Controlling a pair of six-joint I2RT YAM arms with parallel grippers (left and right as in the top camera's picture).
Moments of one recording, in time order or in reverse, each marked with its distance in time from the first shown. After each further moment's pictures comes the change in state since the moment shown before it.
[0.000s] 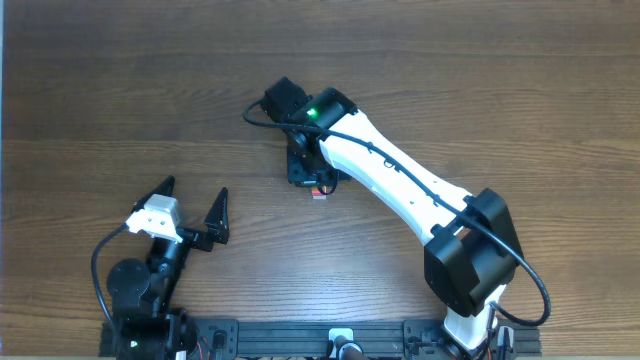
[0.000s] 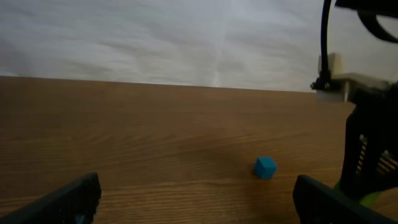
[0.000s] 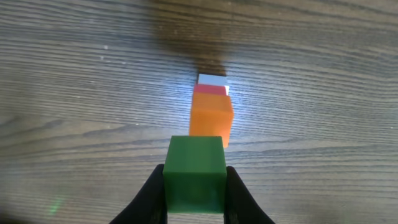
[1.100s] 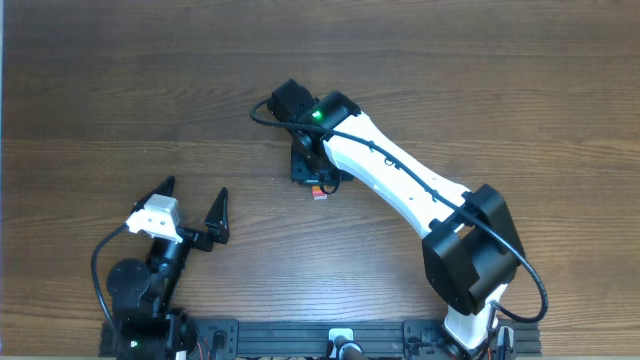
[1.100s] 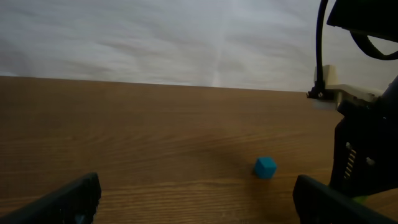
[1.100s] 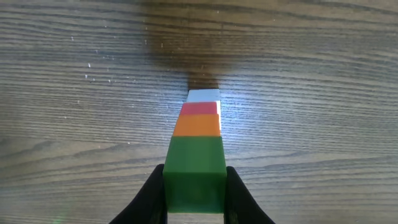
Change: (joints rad) left arm 0.000 0.000 0.000 0.000 0.000 0.000; right arm -0.024 0.000 -0.074 0.087 0.000 0.025
